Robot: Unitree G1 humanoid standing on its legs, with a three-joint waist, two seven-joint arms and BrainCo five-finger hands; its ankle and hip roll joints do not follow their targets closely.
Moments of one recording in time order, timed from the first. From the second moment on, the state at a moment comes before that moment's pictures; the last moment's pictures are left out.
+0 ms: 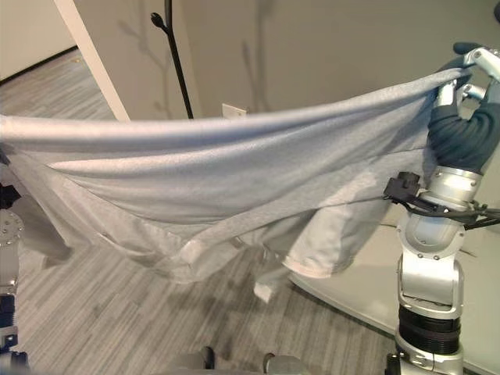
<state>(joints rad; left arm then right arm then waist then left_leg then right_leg) -0.22 0.68 0.40 0.00 0.46 -0.02 0.67 -0.31 -0.49 -0.28 -0.50 -0.26 0.03 -0.38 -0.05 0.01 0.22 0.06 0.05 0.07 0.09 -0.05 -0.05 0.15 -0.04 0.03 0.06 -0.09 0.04</state>
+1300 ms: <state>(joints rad) -0.12 0.59 0.34 -0.01 0.50 -0.06 0.59 -0.12 -0.70 -0.34 -0.30 -0.49 0.03 -0.40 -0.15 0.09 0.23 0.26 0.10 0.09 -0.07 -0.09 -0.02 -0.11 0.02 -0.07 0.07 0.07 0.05</state>
